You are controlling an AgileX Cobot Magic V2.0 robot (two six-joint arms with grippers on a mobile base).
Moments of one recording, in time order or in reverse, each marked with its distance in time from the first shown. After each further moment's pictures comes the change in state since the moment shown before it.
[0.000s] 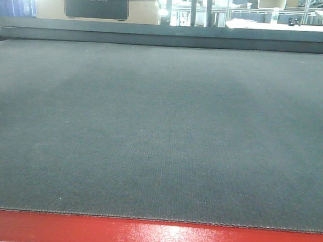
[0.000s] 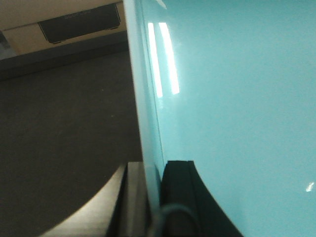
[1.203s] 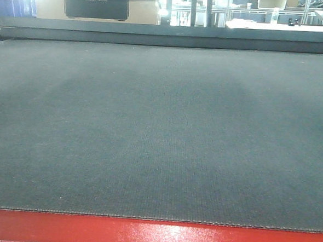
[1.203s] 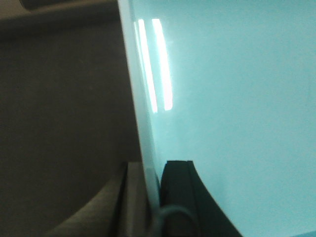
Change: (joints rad) left arm 0.010 0.000 0.013 -0.133 0.096 0.000; right arm -0.004 -0.004 0.011 -0.011 0.051 0.000
